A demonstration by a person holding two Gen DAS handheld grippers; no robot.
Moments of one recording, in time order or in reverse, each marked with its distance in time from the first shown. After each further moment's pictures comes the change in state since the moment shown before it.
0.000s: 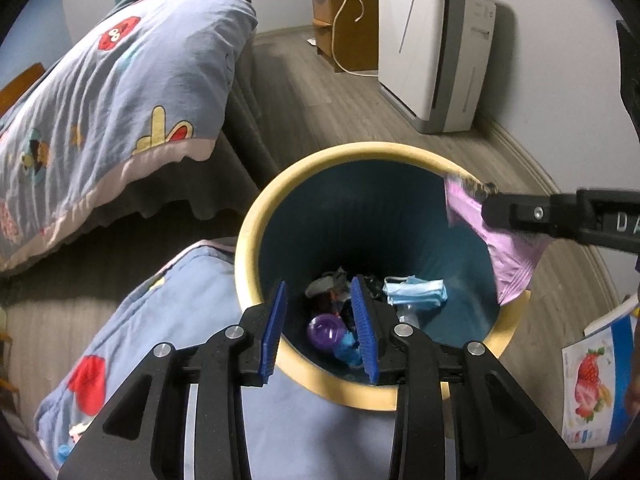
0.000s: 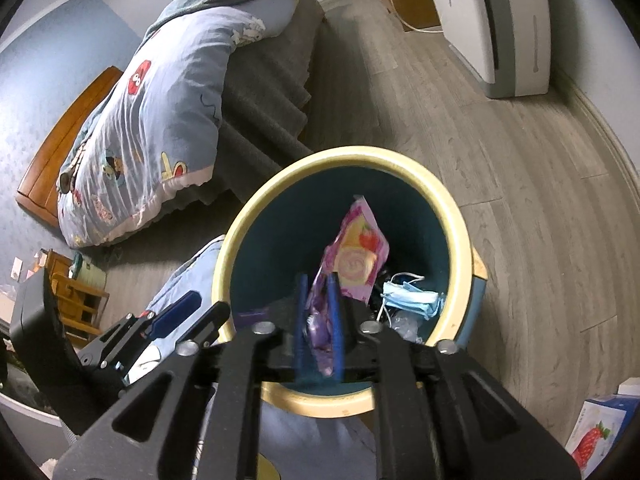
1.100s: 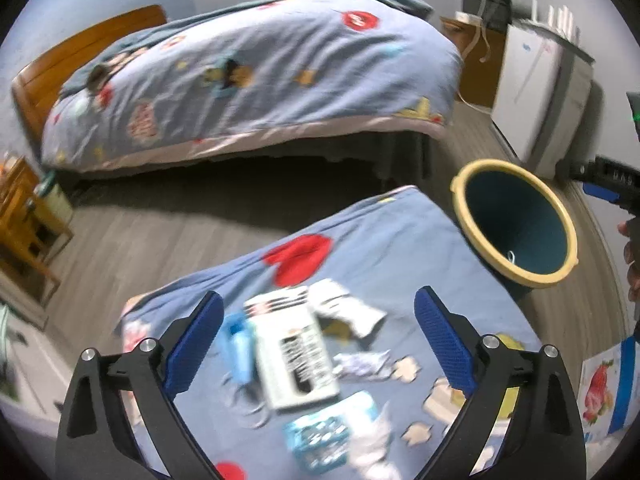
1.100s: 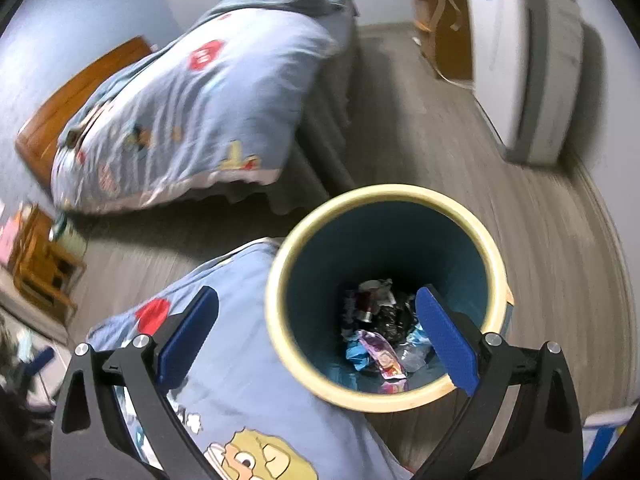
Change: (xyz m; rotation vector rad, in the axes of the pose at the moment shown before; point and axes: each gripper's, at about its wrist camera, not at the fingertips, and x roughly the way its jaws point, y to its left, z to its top) left arm -0.184 0.176 -0.128 -0.312 -0.017 0.247; right arm -0.022 0.122 -0.023 -0.274 -0.072 -0.069
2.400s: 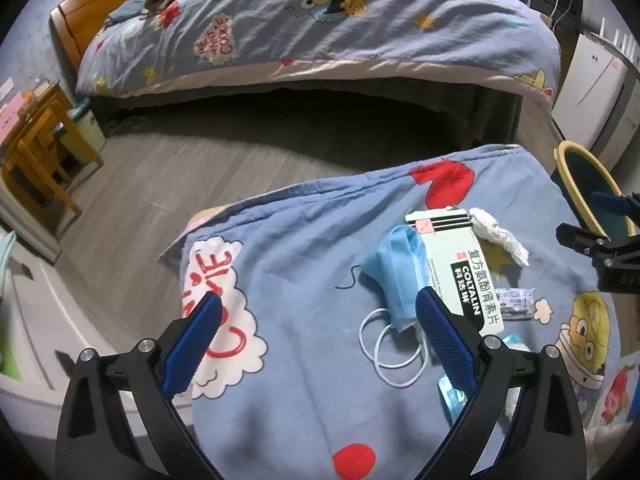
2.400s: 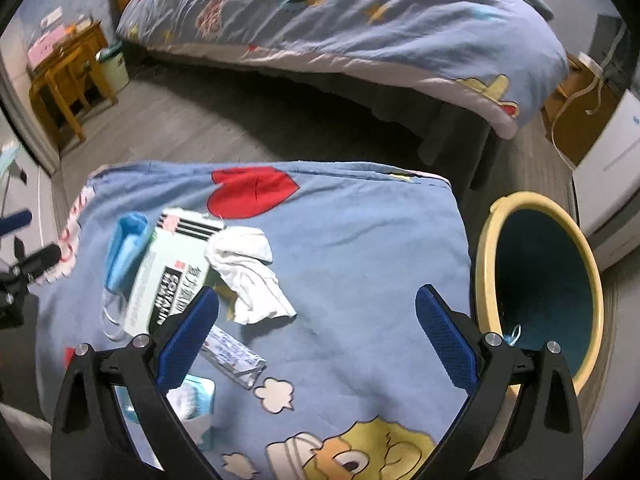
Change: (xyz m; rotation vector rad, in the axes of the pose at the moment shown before) left arm 0.056 0.134 -0.072 -0.132 0.138 0.079; right arm 0.094 0.195 -0.092 -0.526 0.185 0.009
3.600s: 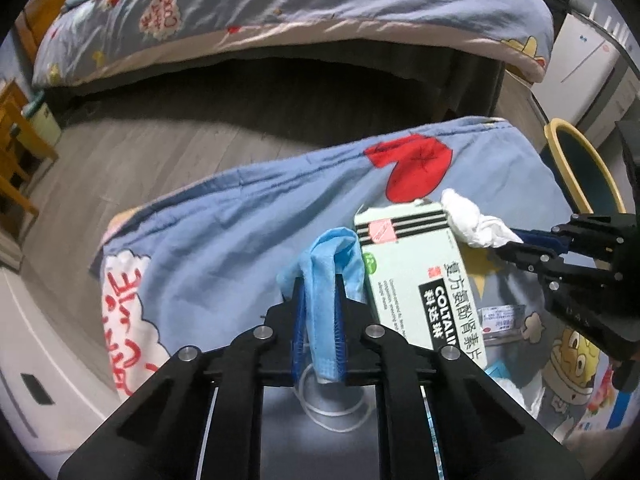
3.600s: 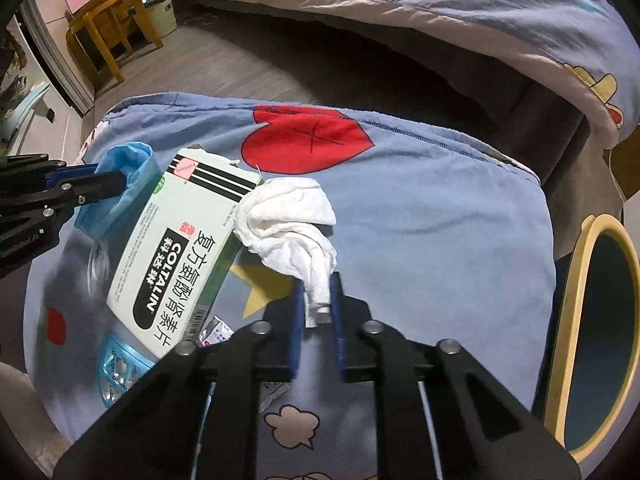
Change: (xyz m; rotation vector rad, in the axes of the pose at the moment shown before) left arm 0.057 -0.038 0.024 0.042 0.095 -0.110; right arm 0.057 0.021 0.000 -0.126 0.128 0.155
